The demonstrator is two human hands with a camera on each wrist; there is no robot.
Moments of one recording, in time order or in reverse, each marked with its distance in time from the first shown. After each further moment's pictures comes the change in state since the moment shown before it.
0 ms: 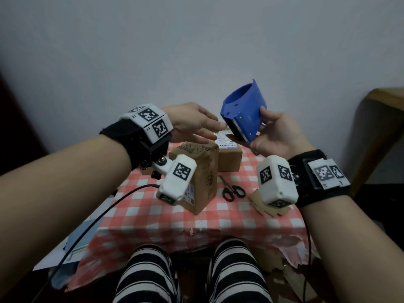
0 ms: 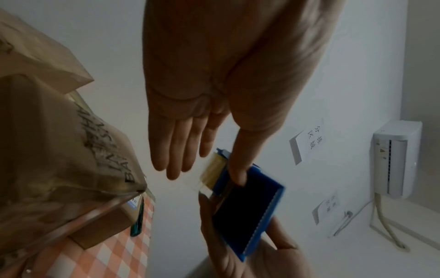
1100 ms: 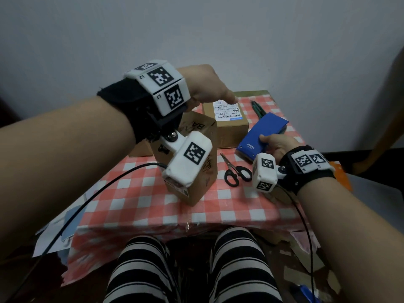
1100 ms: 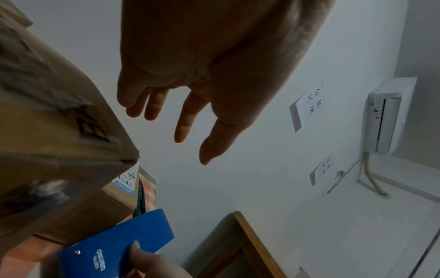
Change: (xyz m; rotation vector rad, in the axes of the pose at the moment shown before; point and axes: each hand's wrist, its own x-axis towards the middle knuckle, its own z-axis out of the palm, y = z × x) left_hand 0.097 -0.007 0.021 0.632 0.131 -0.061; right_hand 0.114 0.061 -0.131 -0.405 0.634 0.165
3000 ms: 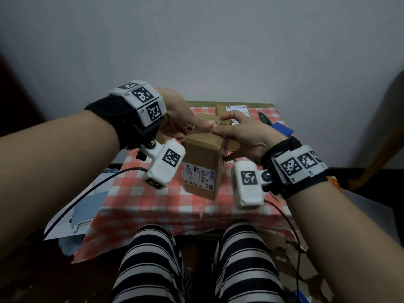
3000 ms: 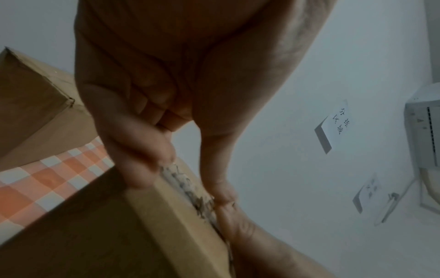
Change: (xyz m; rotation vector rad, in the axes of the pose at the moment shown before) left_hand -0.062 -0.067 -0.030 -0.099 -0.255 -0.359; right_hand -0.144 -0.008 0.075 -0.389 -0.558 -0.211
